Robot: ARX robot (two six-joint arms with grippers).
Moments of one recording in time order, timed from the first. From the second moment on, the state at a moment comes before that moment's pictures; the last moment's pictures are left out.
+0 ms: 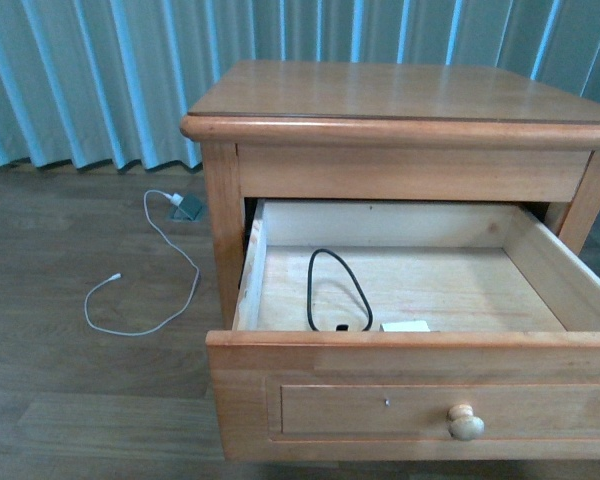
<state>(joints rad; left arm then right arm) -0.48 1.31 0.95 0.35 -0.53 0.14 0.00 0.22 0.08 0.14 0.00 -0.01</state>
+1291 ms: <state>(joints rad) 0.00 0.27 0.09 0.18 0.00 0.00 0.00 0.22 0.08 0.14 0.00 -0.01</state>
